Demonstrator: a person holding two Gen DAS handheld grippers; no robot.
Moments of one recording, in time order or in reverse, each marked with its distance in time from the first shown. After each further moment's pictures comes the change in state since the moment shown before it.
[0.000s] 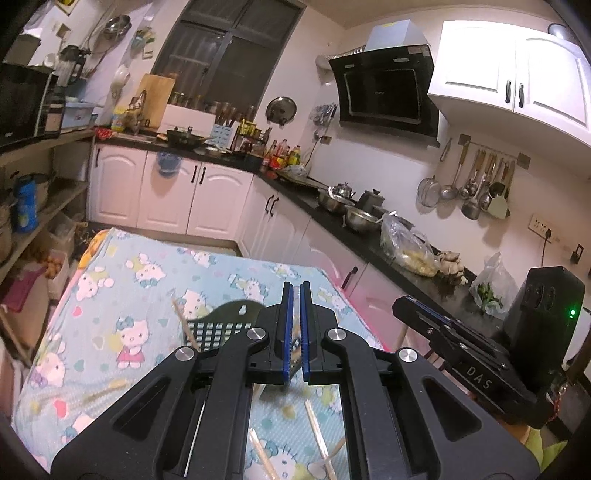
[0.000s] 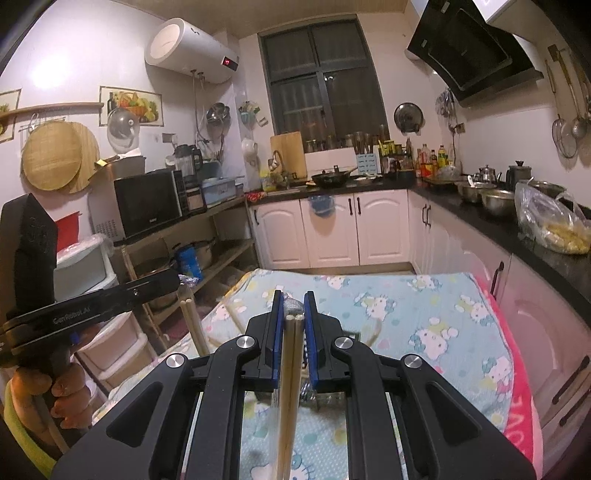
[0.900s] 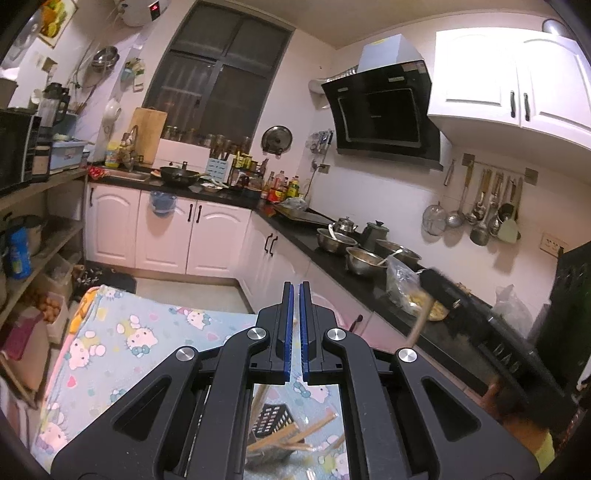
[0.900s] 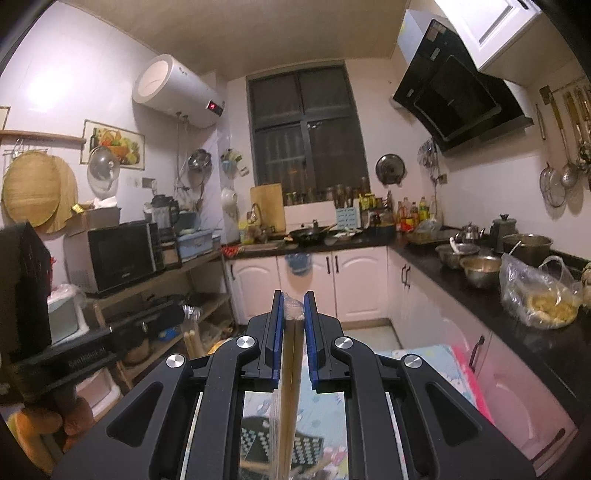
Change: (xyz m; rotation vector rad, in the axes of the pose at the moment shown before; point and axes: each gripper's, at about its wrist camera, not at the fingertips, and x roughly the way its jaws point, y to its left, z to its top) left arm 0.053 -0.019 0.078 0.045 -0.103 0.027; right arm 0.021 -0.032 0.098 -0.018 -0.207 -0.106
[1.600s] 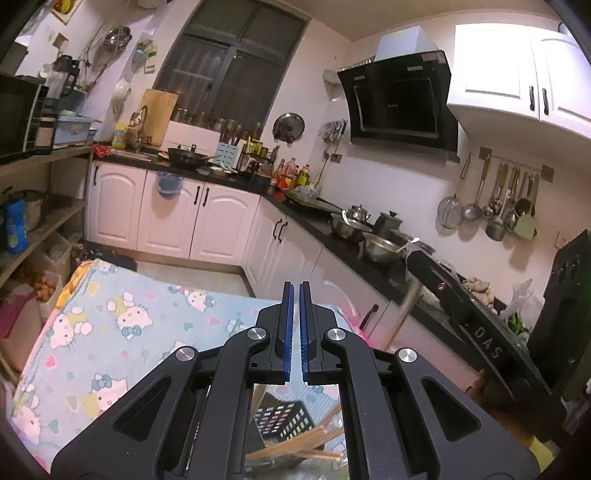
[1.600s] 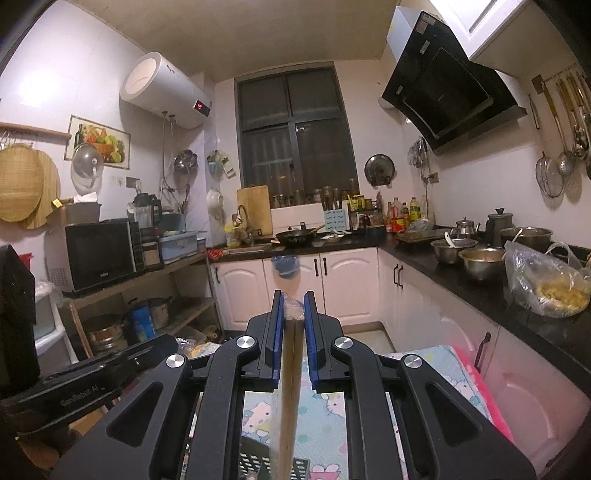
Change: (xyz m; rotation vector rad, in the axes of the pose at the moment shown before) left arm 0.046 0.021 -0.046 -0.040 0.027 0.020; right arm 0.063 -0.019 -0.057 0.009 -0.005 -0.024
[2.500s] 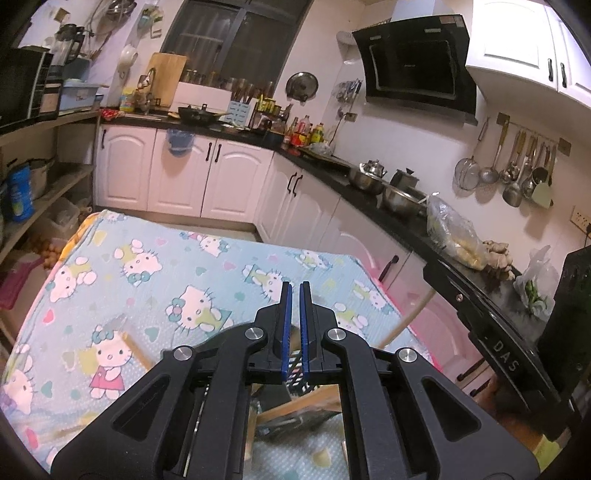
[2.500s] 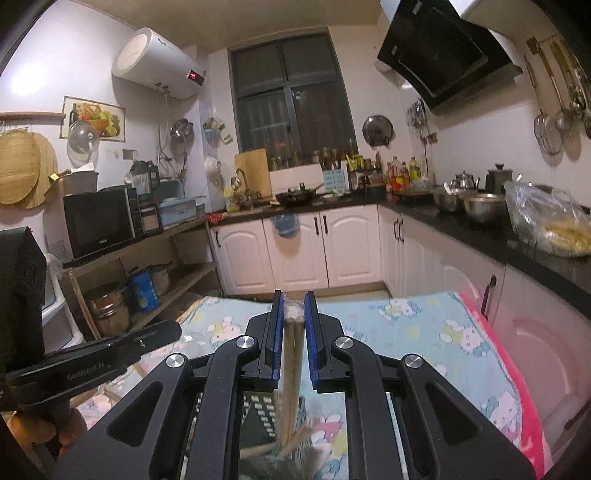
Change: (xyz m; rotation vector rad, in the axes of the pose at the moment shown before) left arm 0.020 0.022 -0.050 -0.016 0.156 0.048; right arm -0.002 -0.012 -0.069 0.040 0.152 0.010
